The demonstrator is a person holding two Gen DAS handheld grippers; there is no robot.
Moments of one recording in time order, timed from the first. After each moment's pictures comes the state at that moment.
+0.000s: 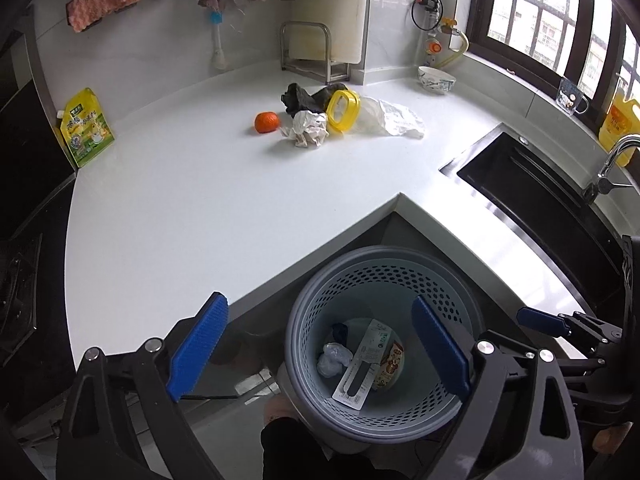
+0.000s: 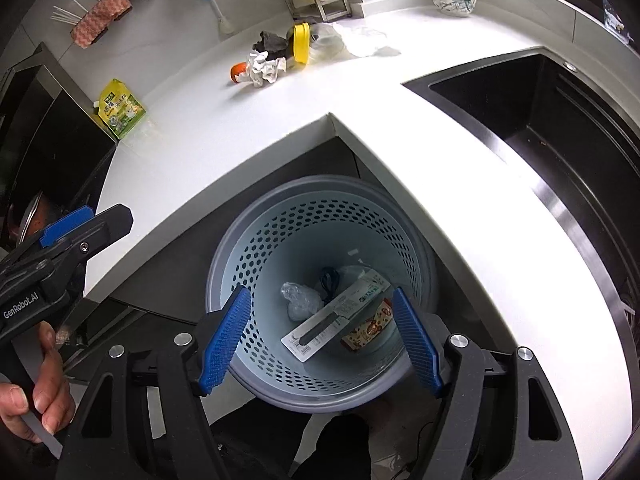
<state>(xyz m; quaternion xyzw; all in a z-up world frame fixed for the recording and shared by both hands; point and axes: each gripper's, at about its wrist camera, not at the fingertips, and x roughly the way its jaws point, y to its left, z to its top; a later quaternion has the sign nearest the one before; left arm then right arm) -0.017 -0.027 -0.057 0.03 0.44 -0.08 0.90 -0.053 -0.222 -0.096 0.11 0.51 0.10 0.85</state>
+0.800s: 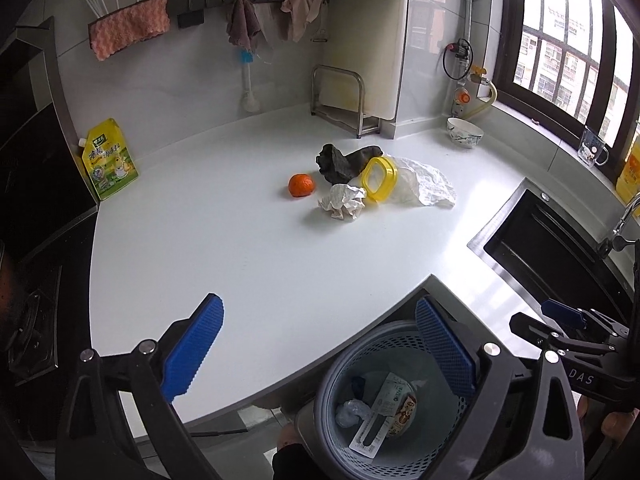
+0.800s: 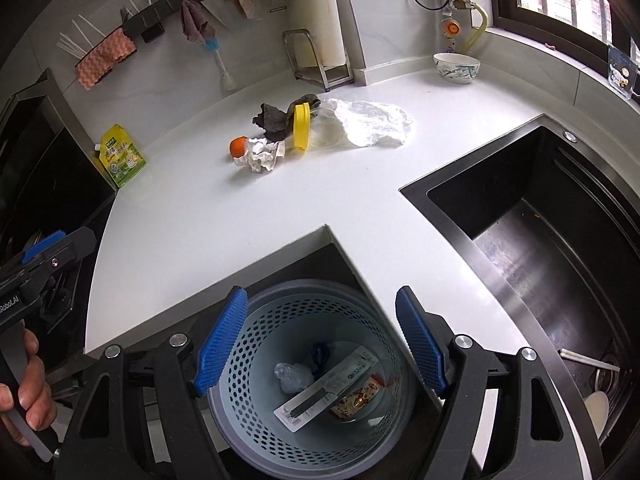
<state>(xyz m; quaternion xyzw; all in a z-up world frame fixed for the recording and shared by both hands) 0.040 -0.007 -0.011 0.02 0.39 -0.05 0.92 0.020 -0.240 -0.054 0.10 0.45 0.07 0.89</state>
